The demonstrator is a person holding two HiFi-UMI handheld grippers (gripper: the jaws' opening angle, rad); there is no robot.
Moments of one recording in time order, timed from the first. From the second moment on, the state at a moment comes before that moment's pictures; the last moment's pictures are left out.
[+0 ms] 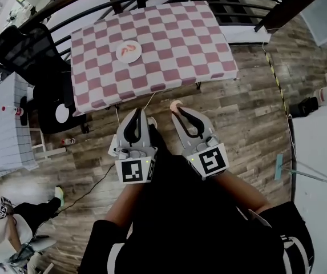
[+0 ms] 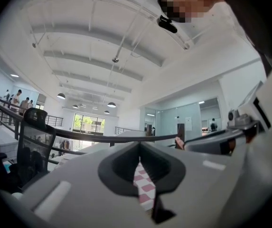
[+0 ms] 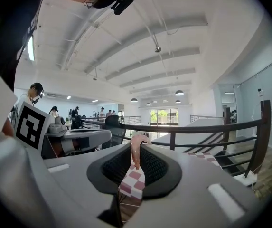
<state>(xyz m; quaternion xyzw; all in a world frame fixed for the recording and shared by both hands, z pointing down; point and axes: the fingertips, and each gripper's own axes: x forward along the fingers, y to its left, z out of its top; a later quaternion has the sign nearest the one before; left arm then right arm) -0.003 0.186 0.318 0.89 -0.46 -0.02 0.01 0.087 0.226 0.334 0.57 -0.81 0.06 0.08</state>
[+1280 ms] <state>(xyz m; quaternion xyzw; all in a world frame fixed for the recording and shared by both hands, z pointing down) -0.057 -0.064 0.365 0.89 -0.44 -0.01 0.10 0.008 -0.038 0.357 0.54 -0.83 0.08 0.14</state>
